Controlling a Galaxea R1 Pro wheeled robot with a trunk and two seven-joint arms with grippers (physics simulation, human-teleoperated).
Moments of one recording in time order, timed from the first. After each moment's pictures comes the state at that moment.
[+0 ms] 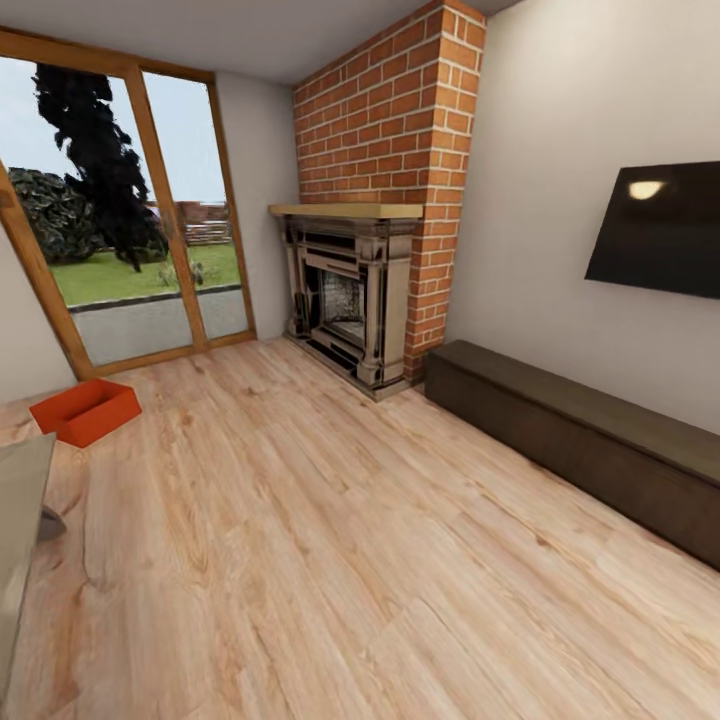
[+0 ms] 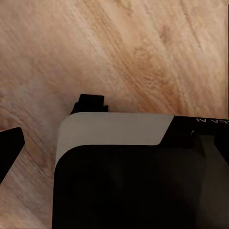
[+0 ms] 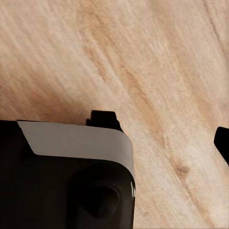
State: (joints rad) left arm -0.25 -0.01 0.03 0.00 0.08 0.00 -0.01; right arm -0.24 0.07 0.53 0.03 -0.41 -0.09 -0.19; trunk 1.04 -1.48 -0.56
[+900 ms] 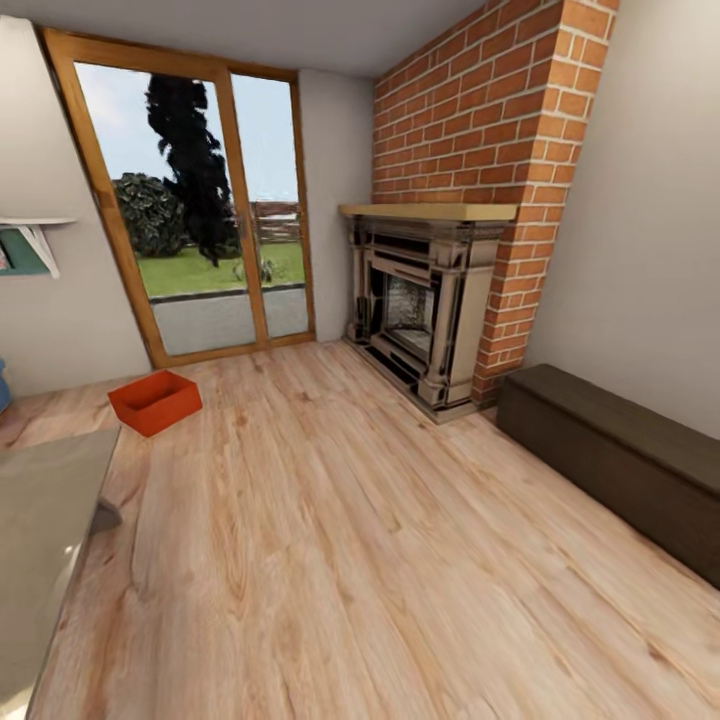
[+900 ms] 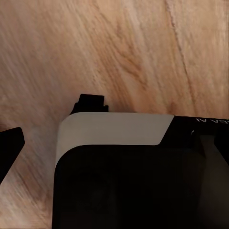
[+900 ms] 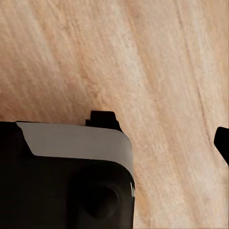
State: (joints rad) left arm -0.25 -0.01 0.03 0.00 0.08 0.00 -0.01; right arm -0.24 0.06 0.53 0.03 -0.42 -0.10 -0.19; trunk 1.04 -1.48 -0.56
